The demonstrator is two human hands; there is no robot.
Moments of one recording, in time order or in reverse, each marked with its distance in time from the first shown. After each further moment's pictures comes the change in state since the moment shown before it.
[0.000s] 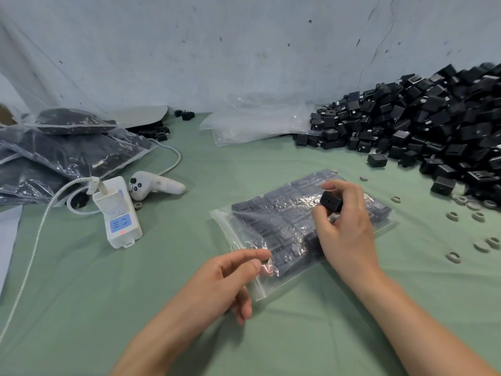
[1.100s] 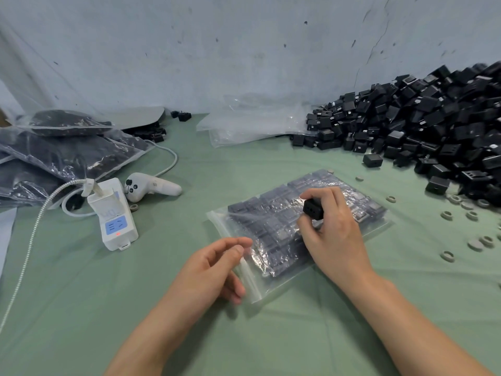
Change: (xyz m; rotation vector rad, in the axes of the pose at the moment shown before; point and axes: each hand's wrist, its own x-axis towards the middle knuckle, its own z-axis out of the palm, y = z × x) left_hand 0.011 0.002 0.000 -0.110 0.215 0.007; right_hand -0.004 -0.001 0.001 -0.124 -0.123 -0.193
